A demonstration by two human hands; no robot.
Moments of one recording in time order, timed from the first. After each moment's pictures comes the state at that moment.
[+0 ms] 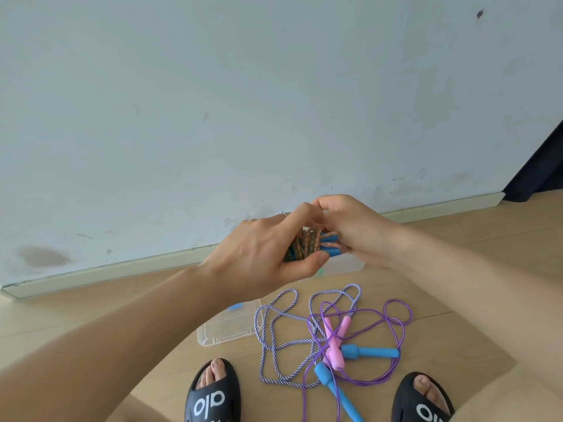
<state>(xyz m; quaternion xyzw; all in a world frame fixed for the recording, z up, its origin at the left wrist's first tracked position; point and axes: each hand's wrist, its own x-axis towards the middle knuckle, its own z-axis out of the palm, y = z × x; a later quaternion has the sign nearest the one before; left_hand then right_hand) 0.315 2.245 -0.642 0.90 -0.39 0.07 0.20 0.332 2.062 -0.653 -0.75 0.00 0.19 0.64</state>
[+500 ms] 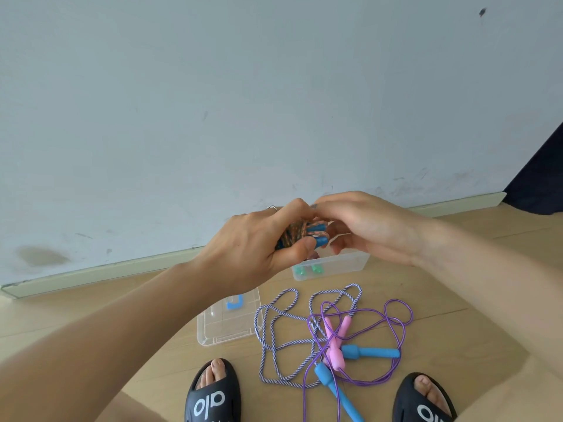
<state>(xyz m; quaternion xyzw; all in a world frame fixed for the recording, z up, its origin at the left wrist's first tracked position) 0.324 2.252 -0.640 0.90 -0.36 0.03 0.24 0.324 2.051 -0.631 -0.75 -0.03 0.22 0.62</state>
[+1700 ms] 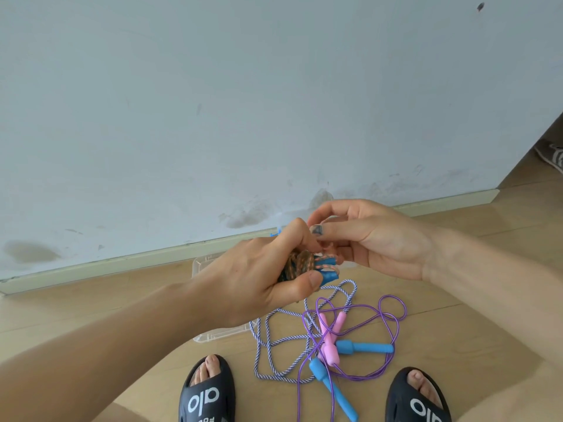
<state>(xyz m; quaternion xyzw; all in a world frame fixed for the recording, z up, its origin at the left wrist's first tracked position) 0.297 2.255 -0.644 0.86 -0.40 -0.08 0.30 0.306 2.041 -0.642 -0.64 -0.02 0.26 0.72</state>
